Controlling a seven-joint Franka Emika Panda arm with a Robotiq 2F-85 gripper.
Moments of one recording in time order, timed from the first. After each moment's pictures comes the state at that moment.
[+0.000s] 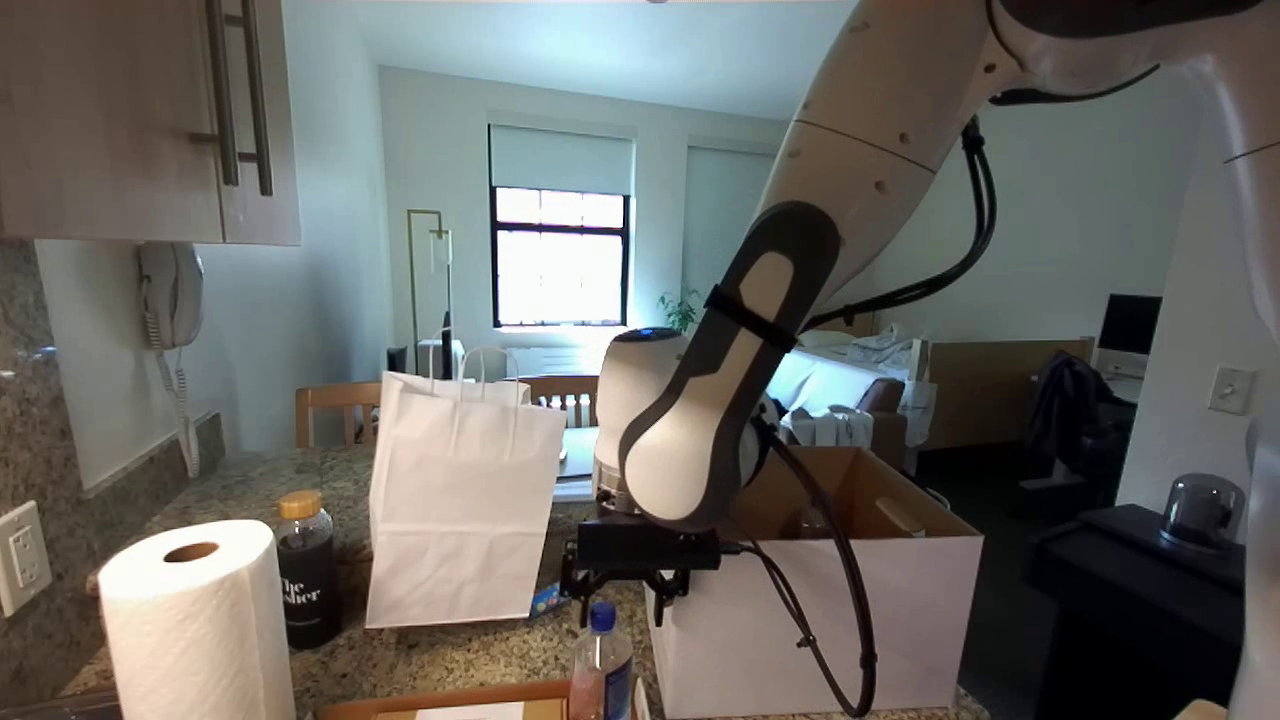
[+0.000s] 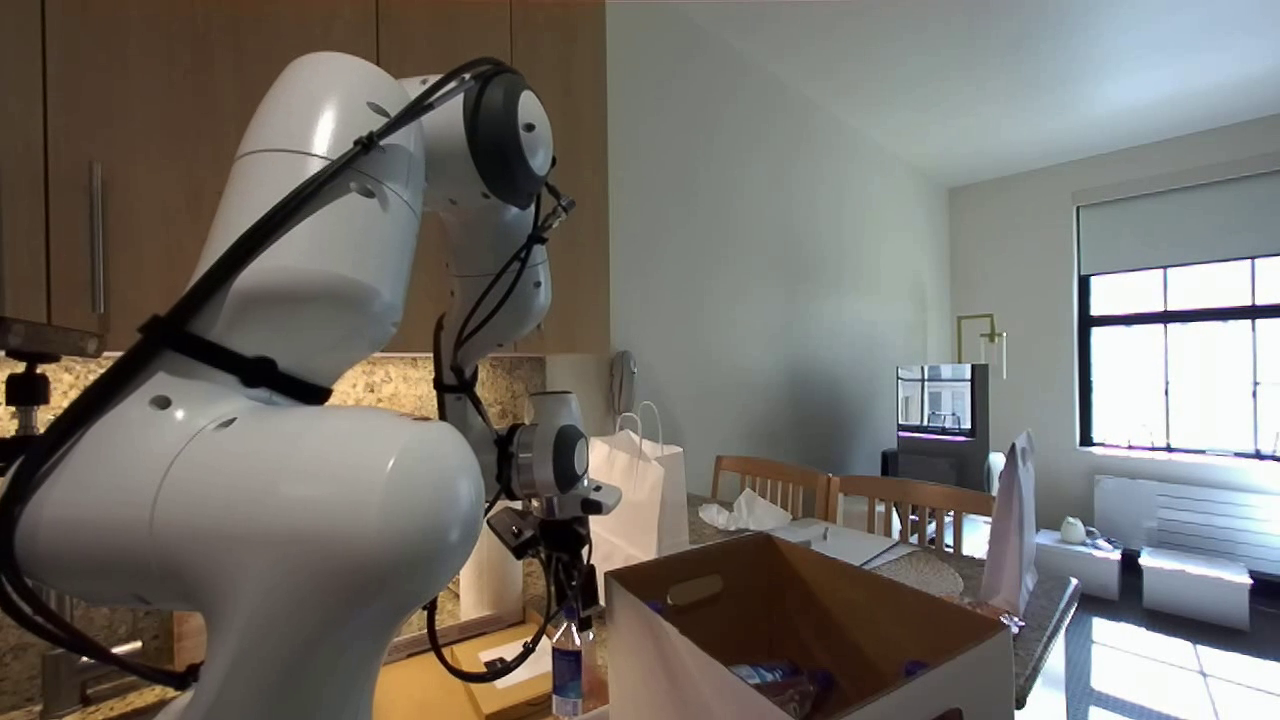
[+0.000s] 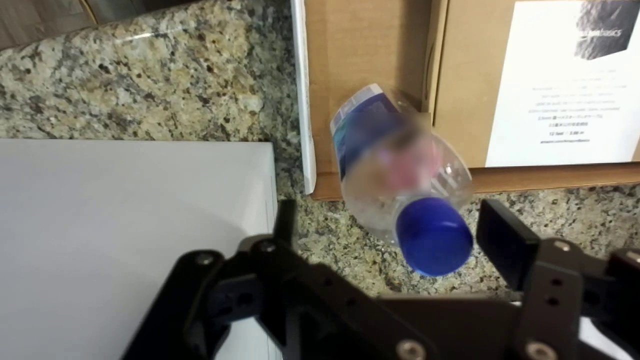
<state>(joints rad) 0.49 0.30 -0.04 -2.42 -0.14 2.84 0.97</state>
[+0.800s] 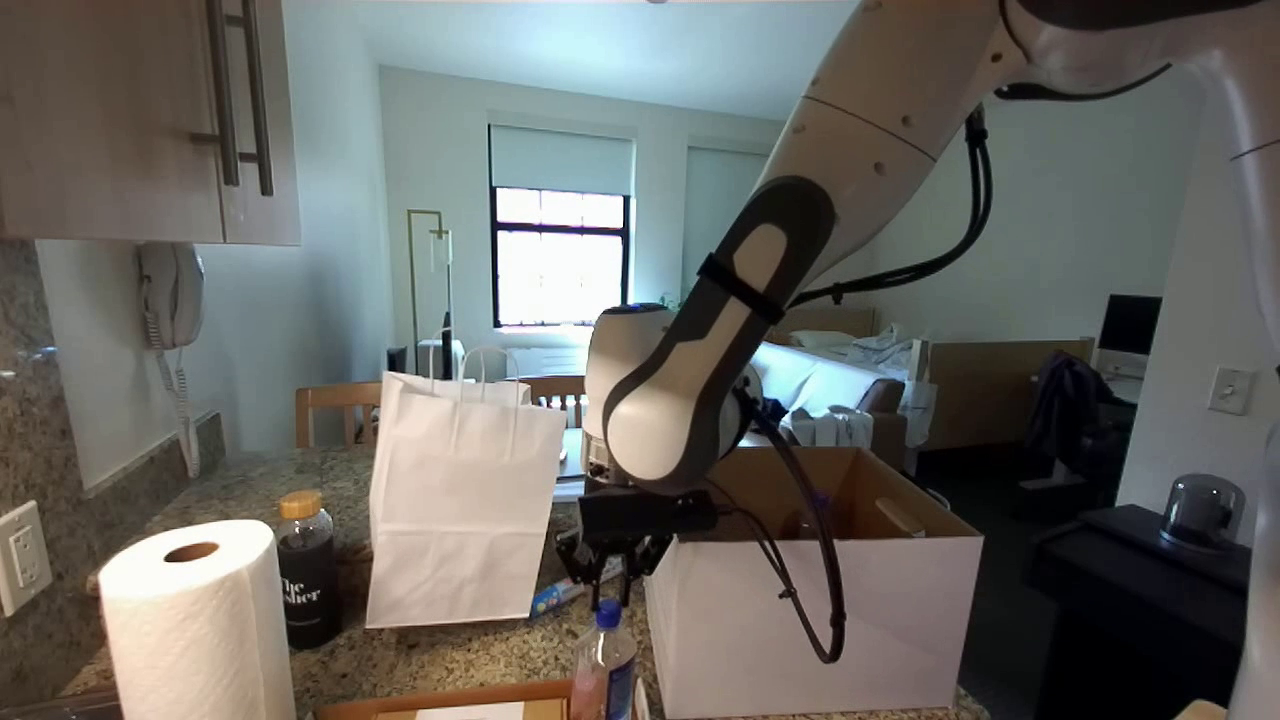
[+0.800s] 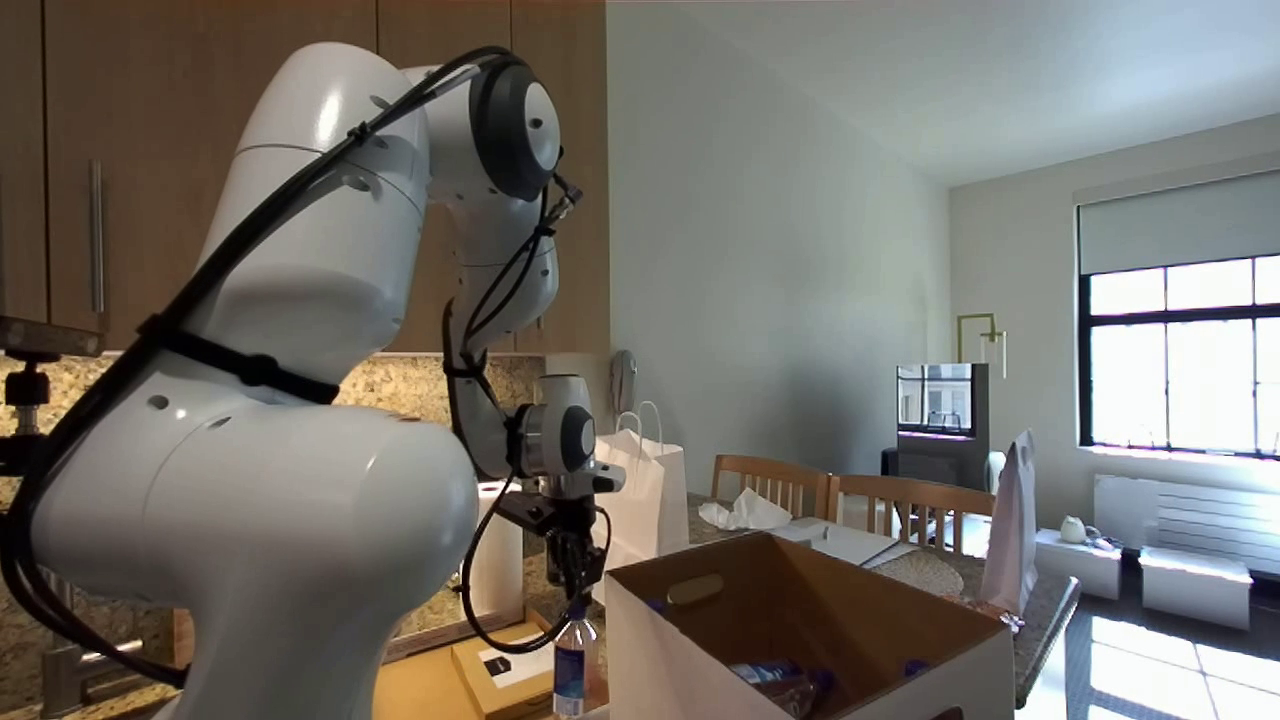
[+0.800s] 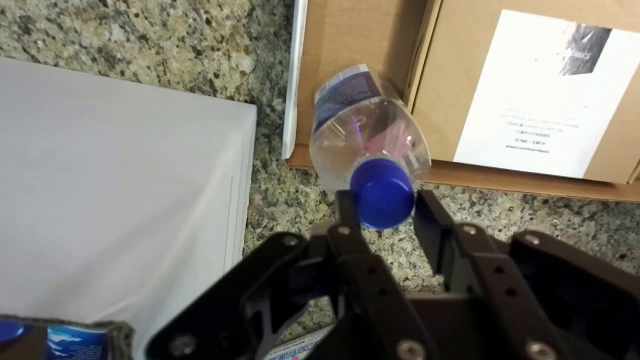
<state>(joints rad) 0.38 0.29 0.05 -2.36 -0.14 2.75 0.78</state>
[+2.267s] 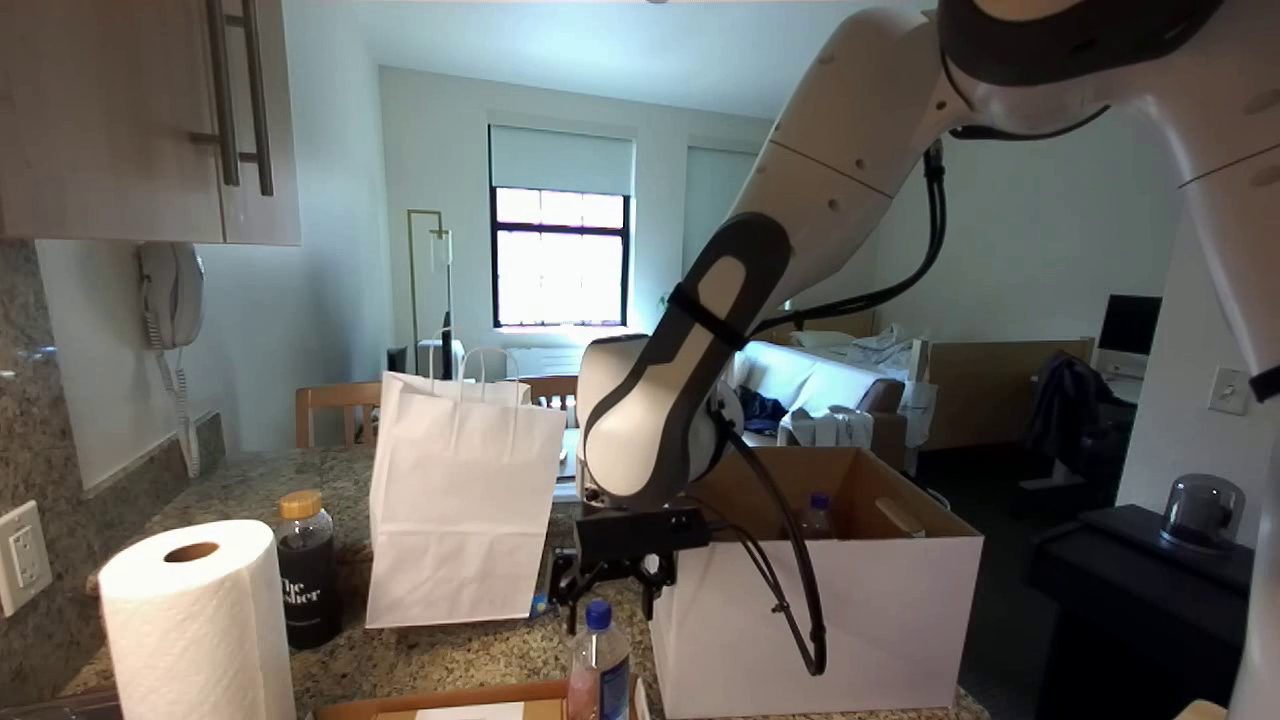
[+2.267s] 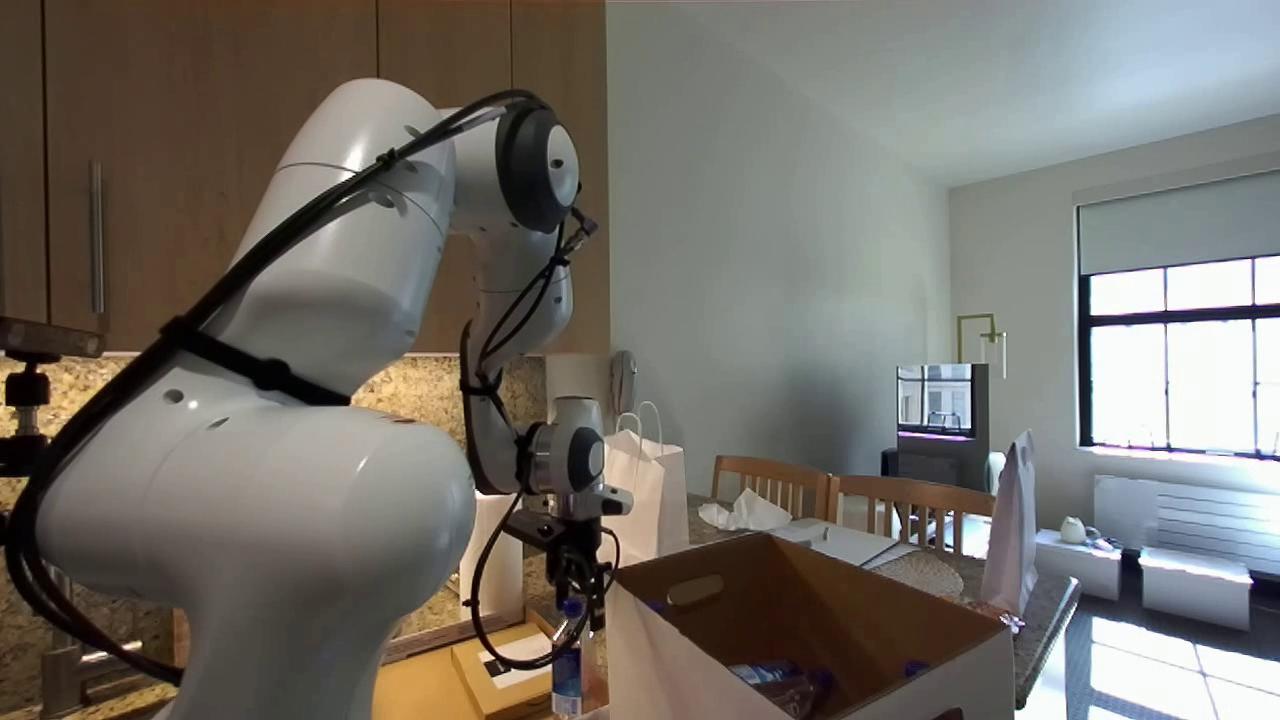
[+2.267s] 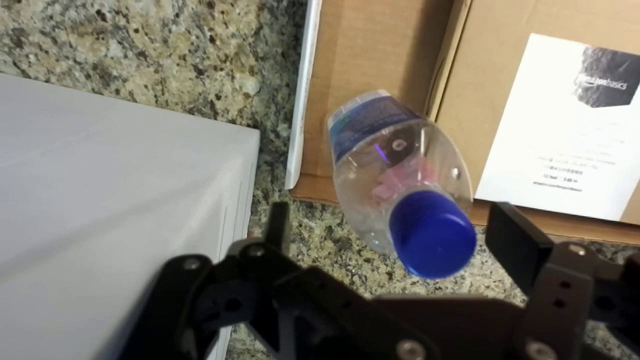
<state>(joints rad) 0.35 0.40 0.08 -2.28 -0.08 2.70 0.69</state>
